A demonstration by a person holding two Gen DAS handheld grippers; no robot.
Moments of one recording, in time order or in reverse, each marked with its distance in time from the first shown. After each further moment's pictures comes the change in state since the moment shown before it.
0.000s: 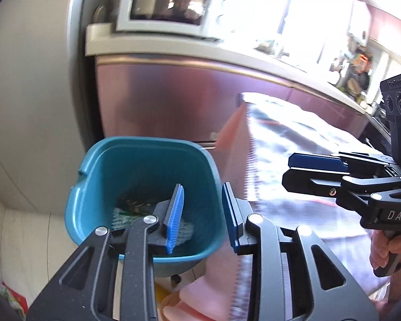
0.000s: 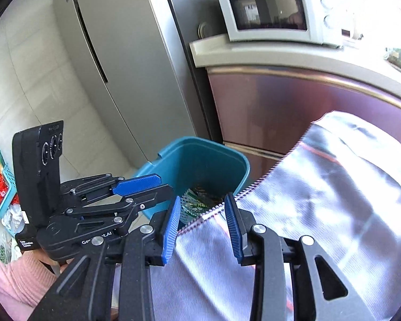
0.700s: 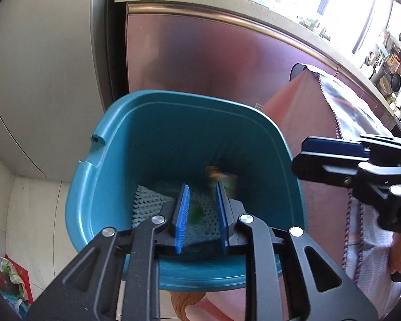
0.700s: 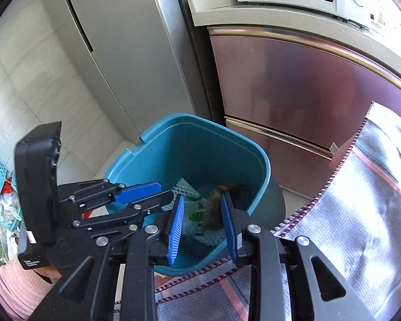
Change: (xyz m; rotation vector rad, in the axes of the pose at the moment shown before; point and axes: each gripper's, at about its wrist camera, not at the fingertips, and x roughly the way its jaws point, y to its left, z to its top) left arm 0.077 0.068 -0.014 -0.125 0.185 0.132; right arm 0.112 0.004 0.036 -0.023 0.207 -0.019
